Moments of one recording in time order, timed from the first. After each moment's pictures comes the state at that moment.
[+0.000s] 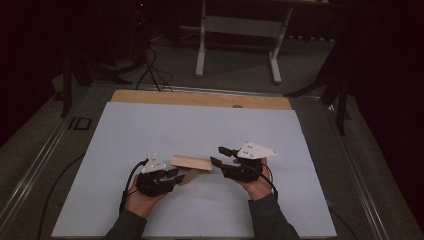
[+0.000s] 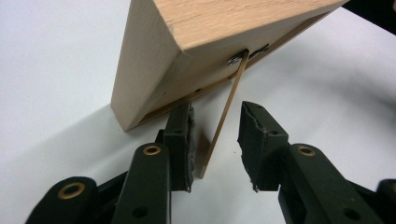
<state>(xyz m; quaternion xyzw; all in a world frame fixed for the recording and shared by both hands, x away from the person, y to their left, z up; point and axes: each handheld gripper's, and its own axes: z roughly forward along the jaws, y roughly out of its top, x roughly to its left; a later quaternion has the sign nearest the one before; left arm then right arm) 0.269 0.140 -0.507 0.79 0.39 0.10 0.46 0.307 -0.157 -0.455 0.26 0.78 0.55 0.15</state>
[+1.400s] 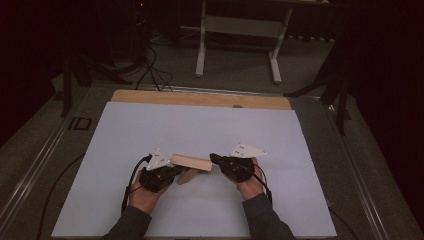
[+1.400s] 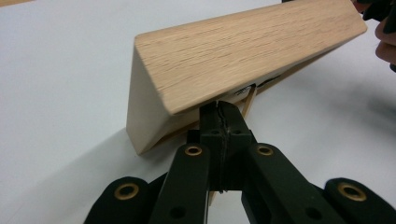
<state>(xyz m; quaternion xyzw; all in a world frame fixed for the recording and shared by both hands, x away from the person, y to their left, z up) 0.277 0.130 -0.496 0.79 0.38 0.14 0.45 0.318 -0.142 -0.481 0.29 0.79 0.52 0.13</state>
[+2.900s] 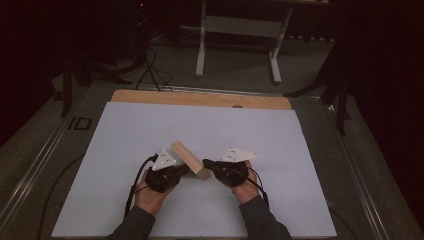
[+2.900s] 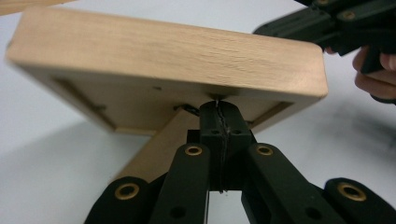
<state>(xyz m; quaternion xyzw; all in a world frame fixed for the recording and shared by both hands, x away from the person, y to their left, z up) 0.276 0.116 -0.491 0.79 0.38 0.14 0.46 0.308 -0.125 -0.485 0.26 0.81 0.51 0.11</state>
